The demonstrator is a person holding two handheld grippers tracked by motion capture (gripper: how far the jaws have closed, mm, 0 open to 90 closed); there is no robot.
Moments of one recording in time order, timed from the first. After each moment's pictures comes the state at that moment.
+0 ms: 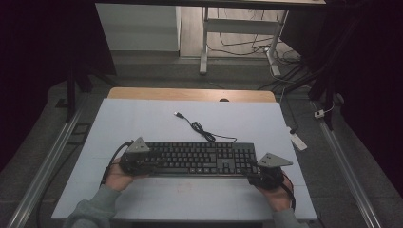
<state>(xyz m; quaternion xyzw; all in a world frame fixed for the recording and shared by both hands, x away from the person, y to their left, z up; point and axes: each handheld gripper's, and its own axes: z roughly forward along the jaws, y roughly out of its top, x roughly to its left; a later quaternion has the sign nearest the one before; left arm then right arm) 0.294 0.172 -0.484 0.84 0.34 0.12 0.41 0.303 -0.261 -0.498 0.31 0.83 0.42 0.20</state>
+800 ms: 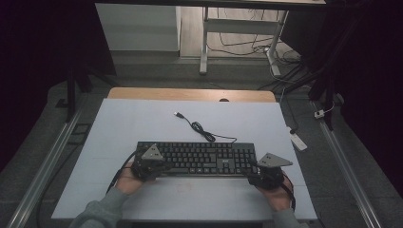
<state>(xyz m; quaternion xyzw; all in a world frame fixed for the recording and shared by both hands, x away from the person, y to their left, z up) 0.293 0.142 -0.502 0.87 0.31 0.09 0.37 0.303 -0.261 -0.499 0.31 0.83 0.42 0.20</state>
